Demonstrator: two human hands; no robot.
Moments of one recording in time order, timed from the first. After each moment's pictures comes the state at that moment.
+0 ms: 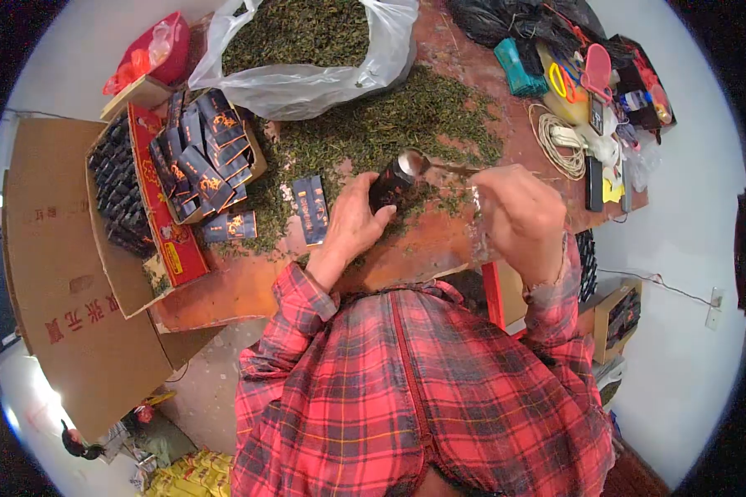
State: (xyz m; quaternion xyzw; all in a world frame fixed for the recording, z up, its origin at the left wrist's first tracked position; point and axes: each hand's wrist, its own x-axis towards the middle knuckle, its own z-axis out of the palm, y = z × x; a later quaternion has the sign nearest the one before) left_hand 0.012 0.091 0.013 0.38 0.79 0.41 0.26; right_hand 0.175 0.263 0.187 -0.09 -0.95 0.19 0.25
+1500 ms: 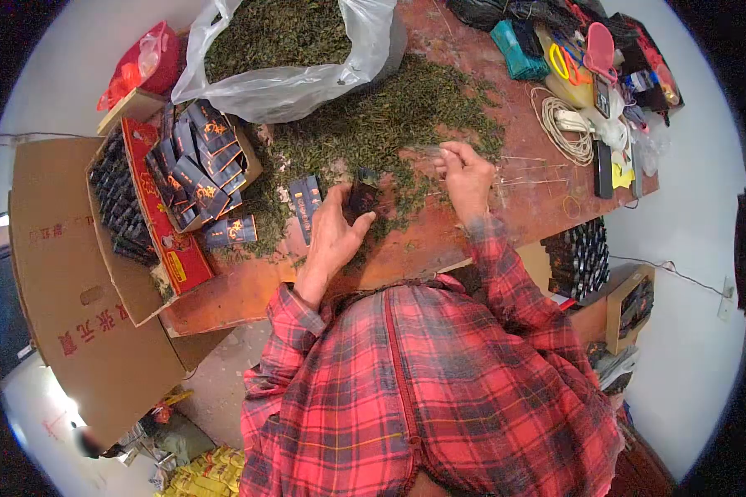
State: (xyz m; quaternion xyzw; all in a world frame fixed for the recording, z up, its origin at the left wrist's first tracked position) left_hand 0.012 0.063 0.012 0.33 0.83 0.38 0.25; right_hand 0.150 0.286 -0.020 -0.41 -0.72 0.49 0.29
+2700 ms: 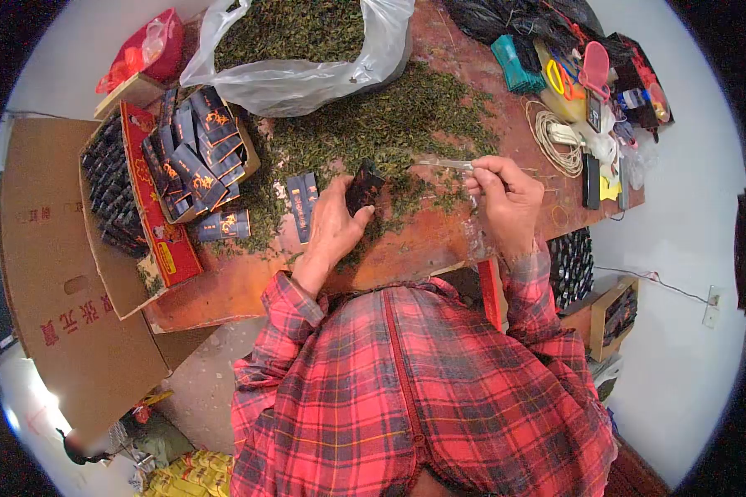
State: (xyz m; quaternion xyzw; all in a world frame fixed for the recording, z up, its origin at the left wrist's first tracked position) left_hand 0.009 0.072 0.005 0.35 0.82 0.41 0.22; right_hand 0.181 0.275 0.105 -0.31 -0.76 0.49 0.29
